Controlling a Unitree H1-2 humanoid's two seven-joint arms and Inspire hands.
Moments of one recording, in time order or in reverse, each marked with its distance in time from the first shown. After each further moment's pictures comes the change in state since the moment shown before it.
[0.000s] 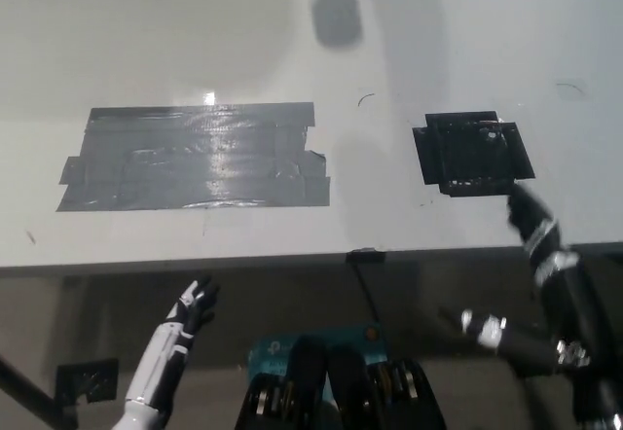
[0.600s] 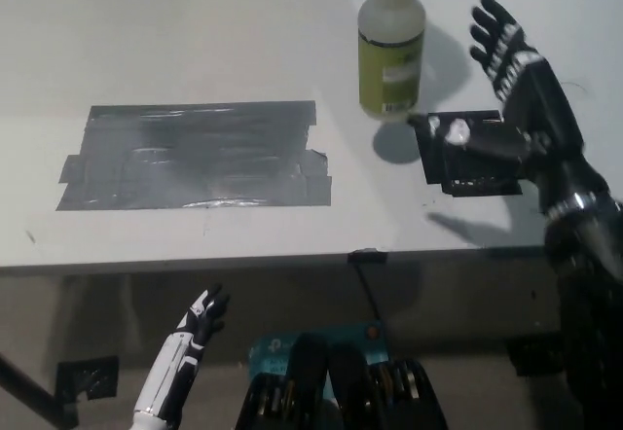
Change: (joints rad) left_arm 0.024 -0.007 -0.008 -0.023 0.011 0.001 -0.001; right_arm -0.542 -0.010 -0.076 0.347 0.115 0.344 0.017
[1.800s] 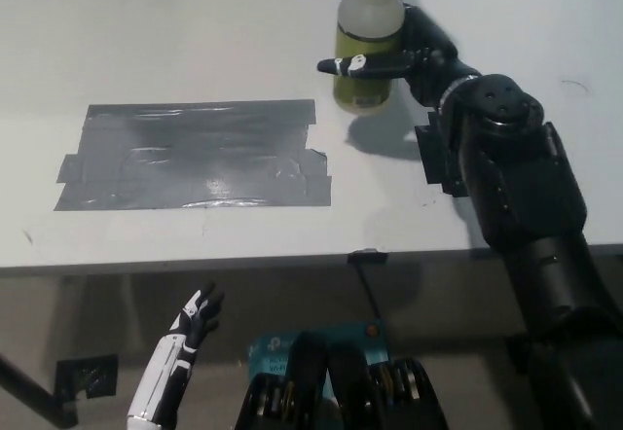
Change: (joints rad) left_arm 0.024 -0.014 0.017 -0.053 -0.003 0.008 0.000; right_arm -0.400 0.060 0.028 0.721 0.007 0.003 -0.006
